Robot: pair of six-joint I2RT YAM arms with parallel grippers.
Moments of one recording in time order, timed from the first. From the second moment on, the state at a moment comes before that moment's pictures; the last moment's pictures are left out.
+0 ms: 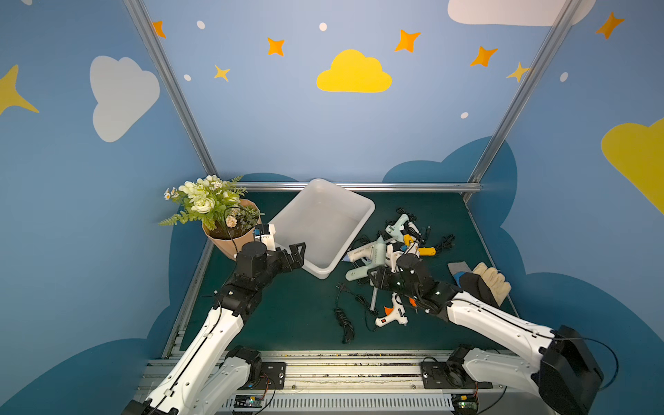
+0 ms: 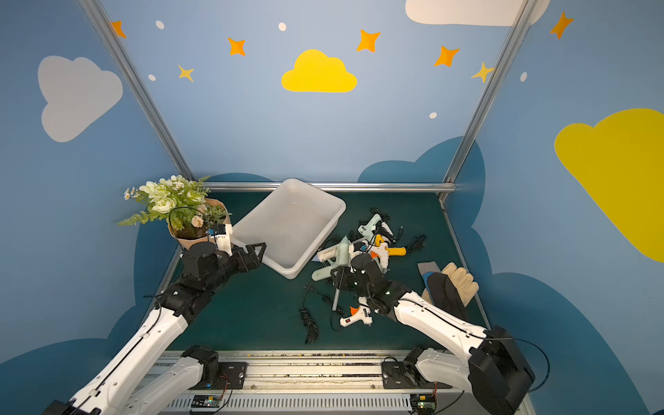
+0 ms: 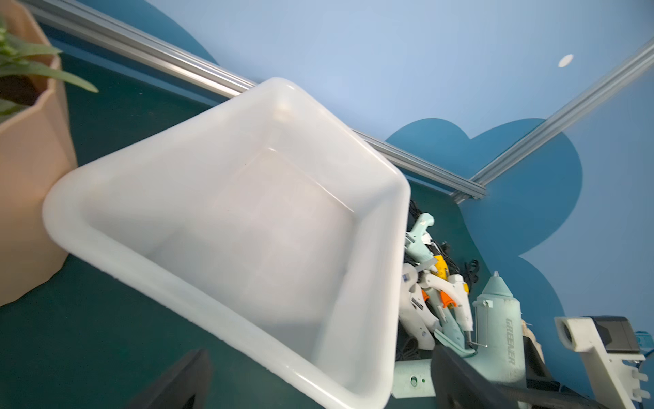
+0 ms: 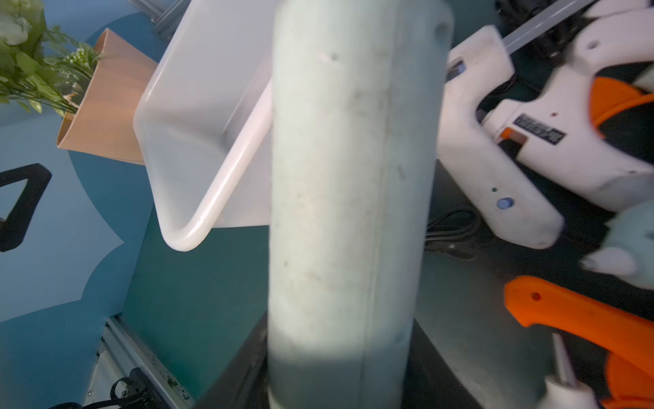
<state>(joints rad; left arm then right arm) -0.28 0.86 0.71 -0.23 0.15 -0.50 0.77 1.10 0.65 -0.16 0.03 0.74</state>
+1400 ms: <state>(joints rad) -0.69 1.43 1.36 -0.31 0.67 0.38 0.51 0.91 1.03 -0.42 -0.39 0.61</state>
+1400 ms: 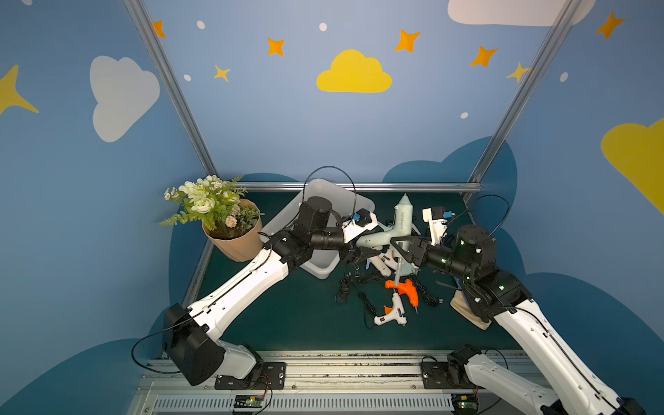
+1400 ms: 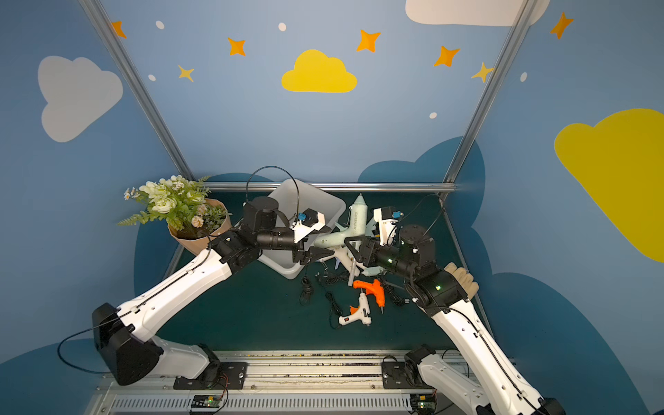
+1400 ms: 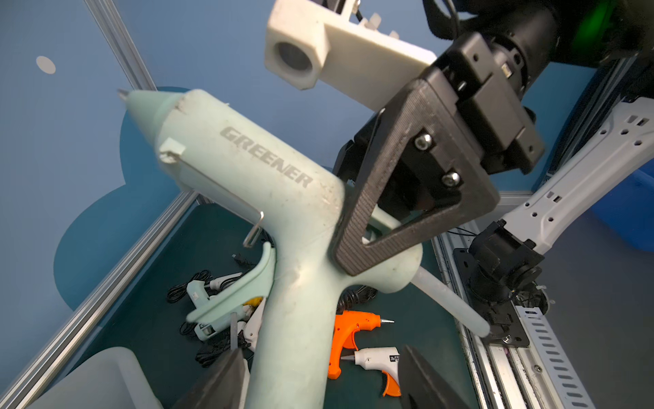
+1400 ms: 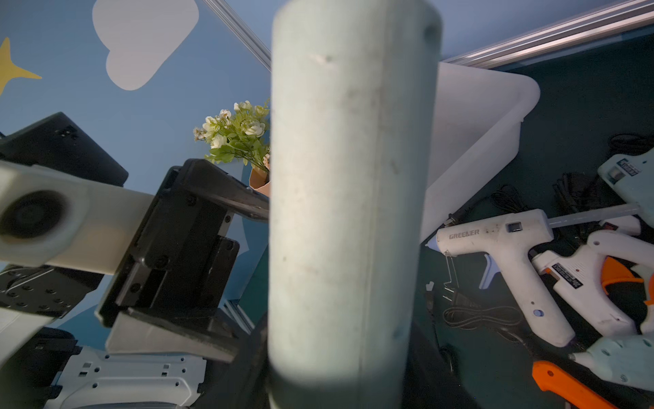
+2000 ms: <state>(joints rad) -0.74 1.49 1.40 -0.35 0.48 0.46 0.51 0.91 1.03 -0.38 -0.40 0.63</state>
